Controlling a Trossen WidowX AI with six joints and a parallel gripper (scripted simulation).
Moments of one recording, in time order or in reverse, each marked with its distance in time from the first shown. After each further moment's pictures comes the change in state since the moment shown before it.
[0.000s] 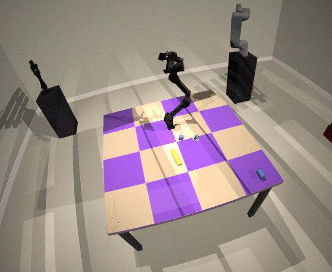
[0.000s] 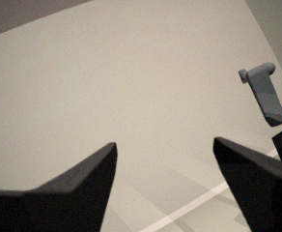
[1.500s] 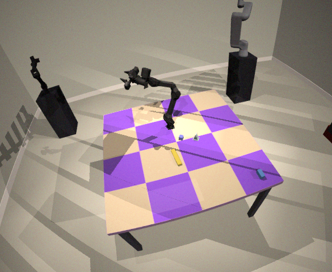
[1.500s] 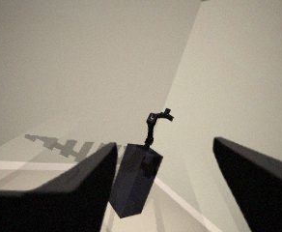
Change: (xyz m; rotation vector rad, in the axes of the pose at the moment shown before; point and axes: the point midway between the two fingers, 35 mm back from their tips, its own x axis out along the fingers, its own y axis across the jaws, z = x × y) arm -0.196 0.297 -0.126 -0.306 0.079 1.241
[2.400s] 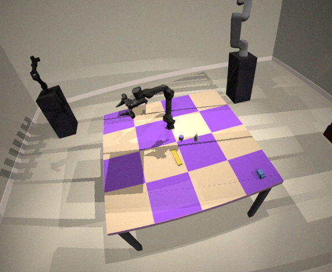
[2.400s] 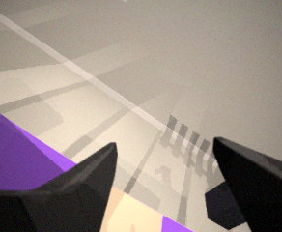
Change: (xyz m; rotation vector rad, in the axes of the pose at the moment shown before) arm -0.089 0.243 -0.026 -0.192 0.019 0.813
